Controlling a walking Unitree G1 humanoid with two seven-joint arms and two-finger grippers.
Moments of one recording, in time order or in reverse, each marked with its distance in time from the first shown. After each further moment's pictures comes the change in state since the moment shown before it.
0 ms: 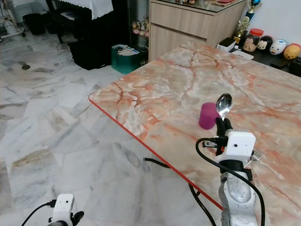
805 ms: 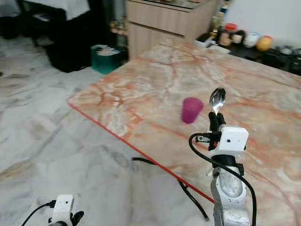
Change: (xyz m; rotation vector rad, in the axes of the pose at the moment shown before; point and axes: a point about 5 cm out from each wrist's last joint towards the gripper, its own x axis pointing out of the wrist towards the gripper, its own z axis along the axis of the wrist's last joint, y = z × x) left arm 0.001 -0.002 0.004 0.000 -0.026 -0.002; right arm 0.008 0.010 0.006 0.026 -0.031 0.003
